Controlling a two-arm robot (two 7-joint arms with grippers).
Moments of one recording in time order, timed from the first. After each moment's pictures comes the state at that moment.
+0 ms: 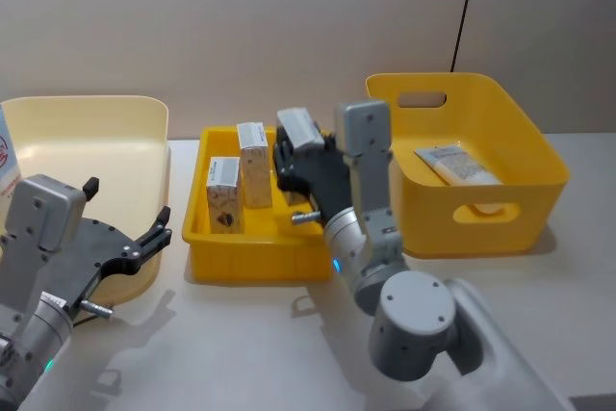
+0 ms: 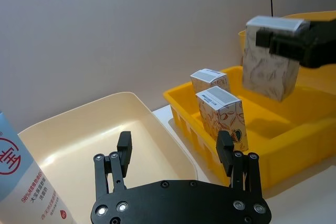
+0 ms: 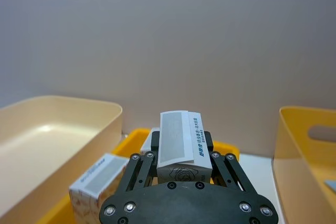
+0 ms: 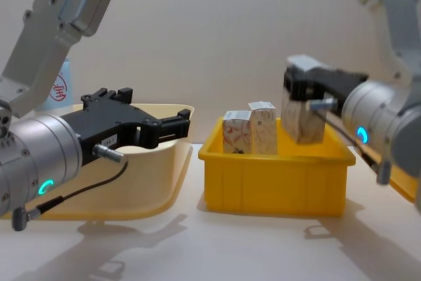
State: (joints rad) left arm -0.24 0.38 0.45 -1.63 -0.20 0.01 -0.01; right arm 0.33 0.02 -0.31 -1.40 0.06 0.02 -0.09
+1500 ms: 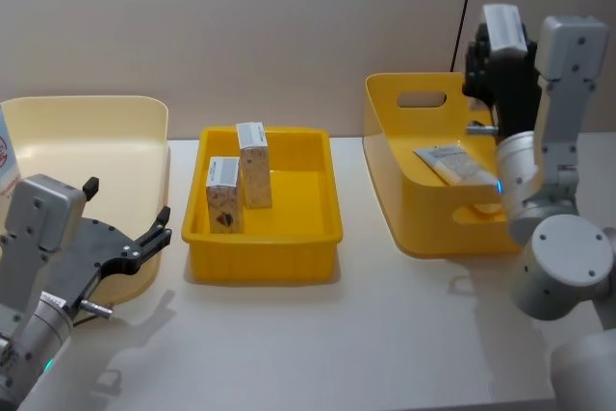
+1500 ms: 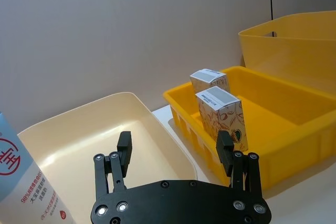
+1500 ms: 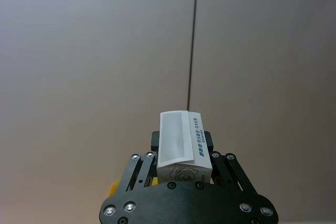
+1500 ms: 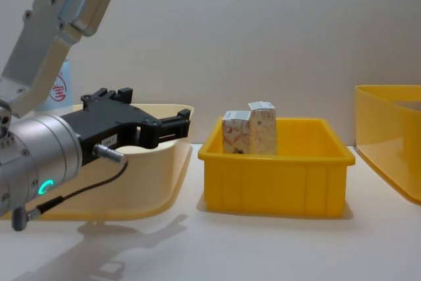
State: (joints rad) left arm -0.24 0.38 0.45 -1.63 -0.20 0.01 -0.01; right arm 0.33 0.13 -0.05 -1.57 -0.03 -0.01 -0.20
